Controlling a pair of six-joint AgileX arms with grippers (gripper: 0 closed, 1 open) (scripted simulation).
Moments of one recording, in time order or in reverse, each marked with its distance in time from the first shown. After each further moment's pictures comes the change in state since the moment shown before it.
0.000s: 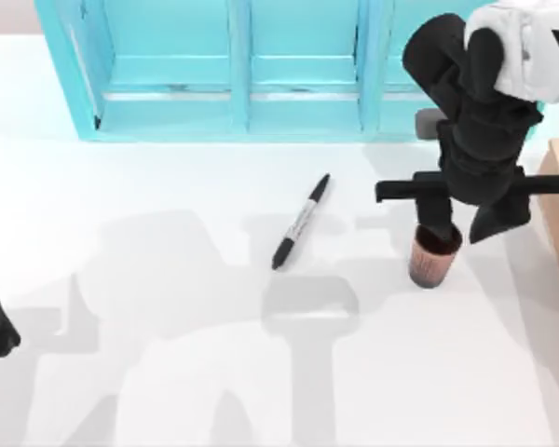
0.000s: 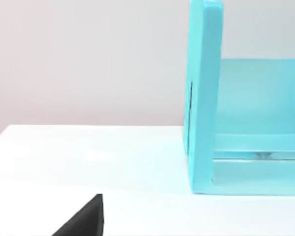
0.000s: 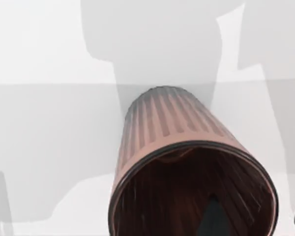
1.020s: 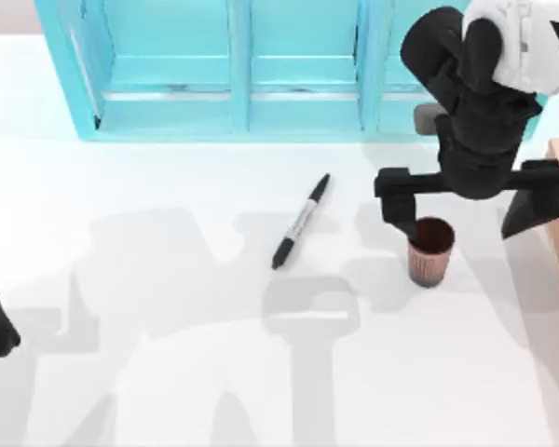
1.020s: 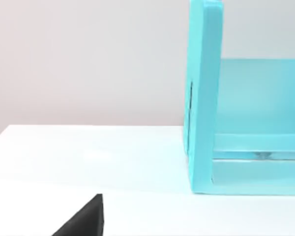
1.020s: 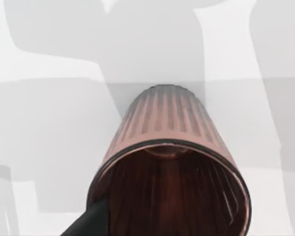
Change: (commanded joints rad) left arm 0.000 0.000 0.000 0.000 0.000 0.000; right arm 0.000 0.009 0.039 -0.038 0.000 0.000
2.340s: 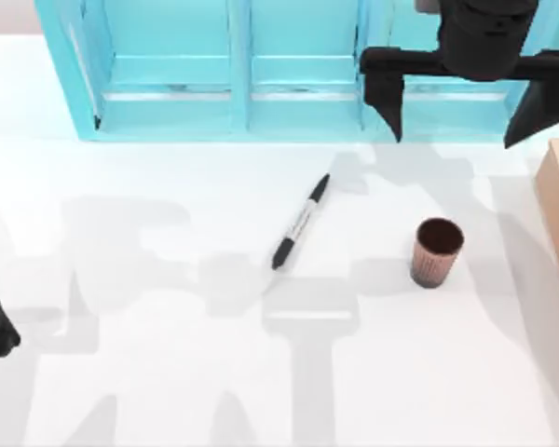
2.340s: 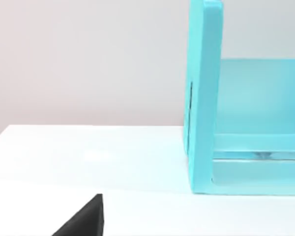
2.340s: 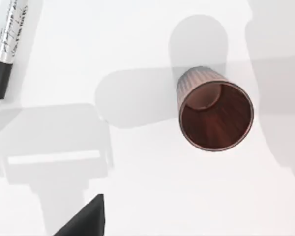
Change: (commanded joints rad) left arm 0.000 0.000 0.000 0.000 0.000 0.000; right arm 0.028 0.099 0.619 -0.481 -0.034 0.106
